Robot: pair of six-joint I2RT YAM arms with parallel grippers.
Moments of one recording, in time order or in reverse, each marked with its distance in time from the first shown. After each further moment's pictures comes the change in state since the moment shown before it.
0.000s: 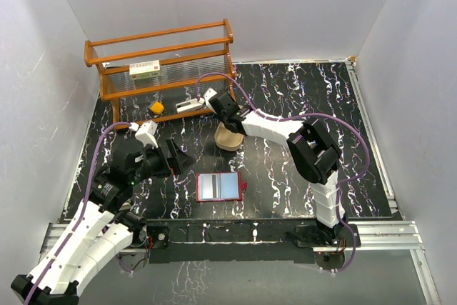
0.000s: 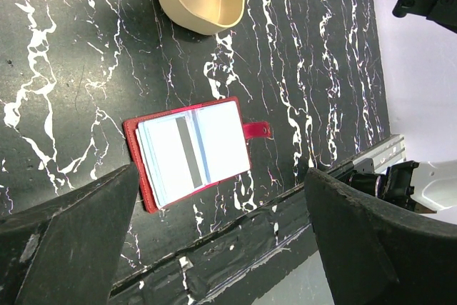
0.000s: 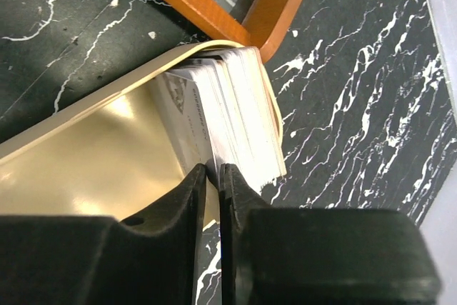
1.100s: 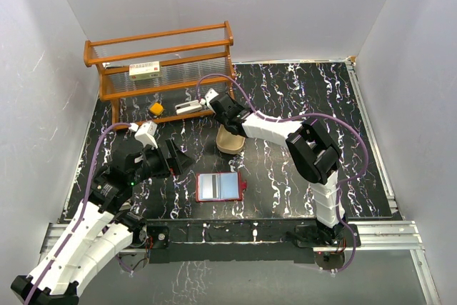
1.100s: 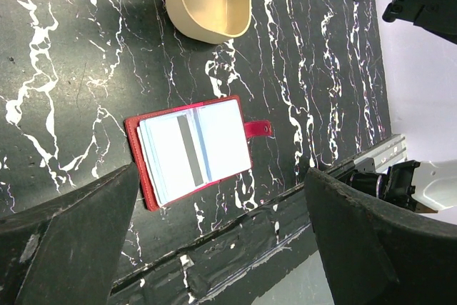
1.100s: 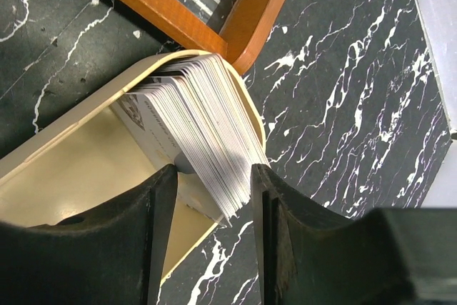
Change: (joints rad) left arm 0.000 -0.004 0.000 -0.011 -0.003 0.000; right arm 0.000 0.000 -0.044 0.059 0.034 -0.005
